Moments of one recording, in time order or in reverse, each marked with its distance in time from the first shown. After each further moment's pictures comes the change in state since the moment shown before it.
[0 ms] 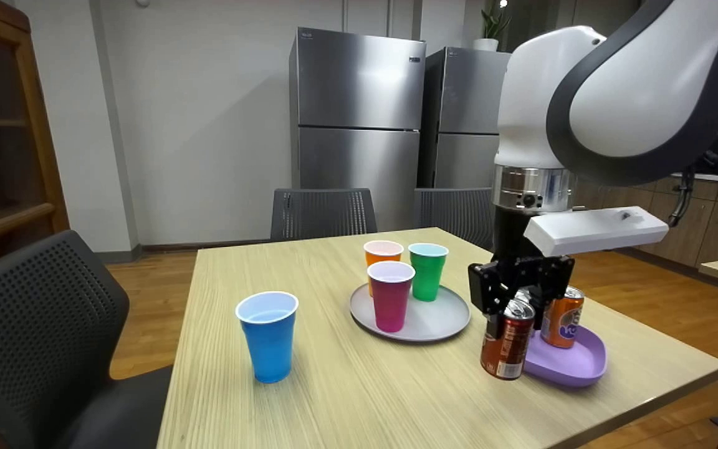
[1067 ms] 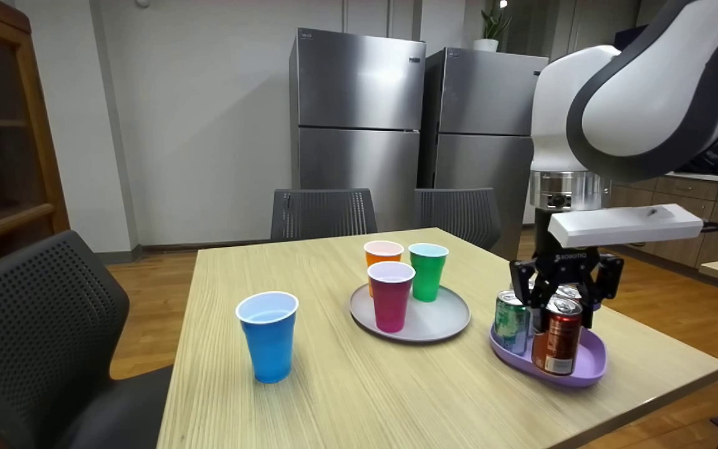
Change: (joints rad) arm -0.129 -0.004 -0.060 0.000 -0.048 -0.087 0.111
